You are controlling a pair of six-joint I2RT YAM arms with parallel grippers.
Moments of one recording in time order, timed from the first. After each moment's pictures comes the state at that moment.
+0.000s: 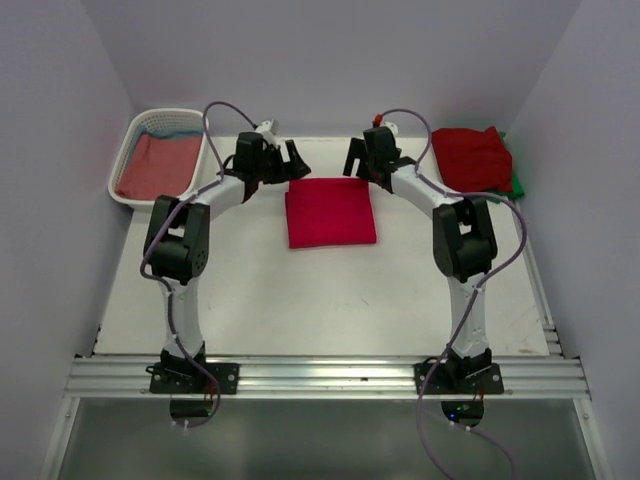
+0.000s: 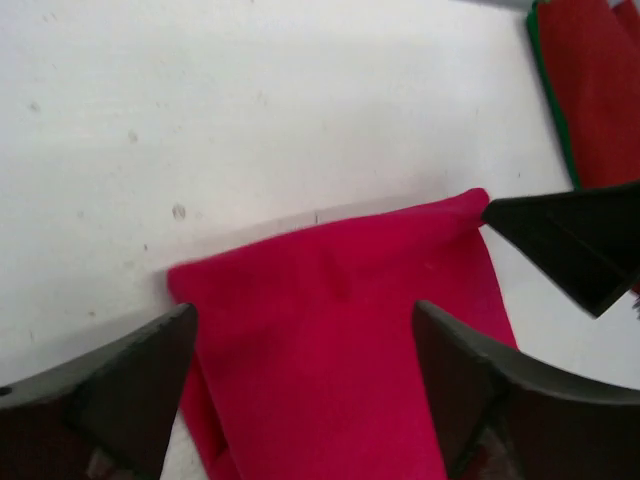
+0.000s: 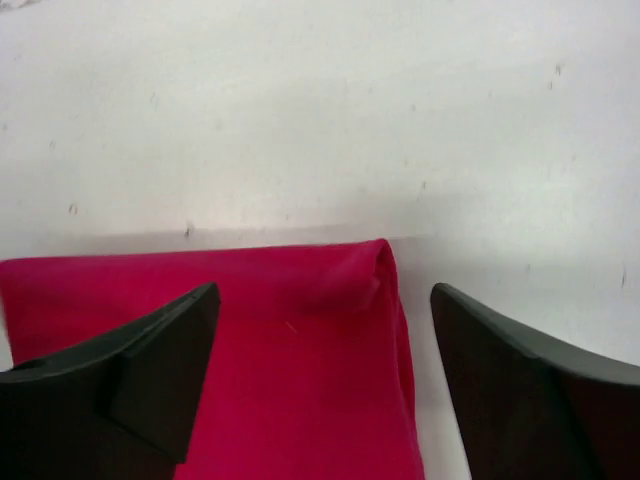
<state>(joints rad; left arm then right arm) -0.27 2.03 1.40 0.11 0.33 -0.45 0.38 2.09 1.63 -0.25 0.19 0.49</state>
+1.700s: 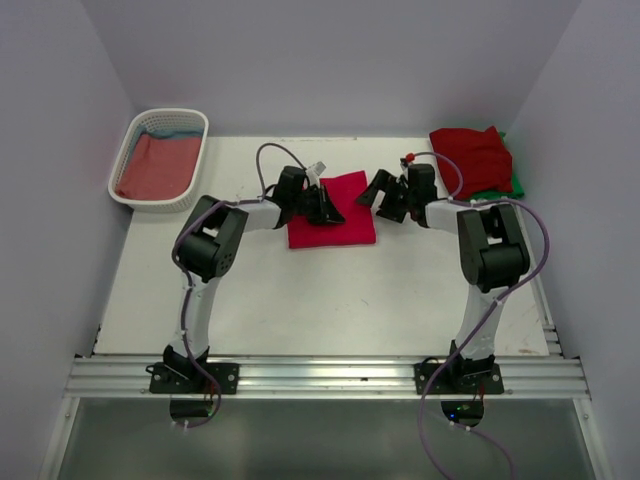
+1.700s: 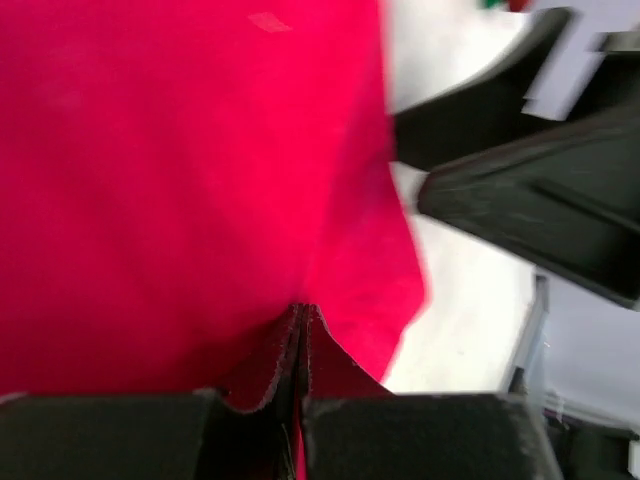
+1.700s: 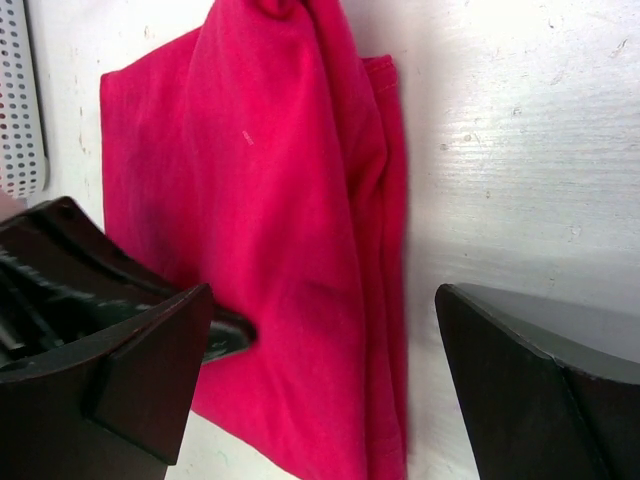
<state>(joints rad) -0.46 2.23 1.41 0.24 0.63 -0.71 0.19 1.98 1.14 0.17 -0.41 0.65</state>
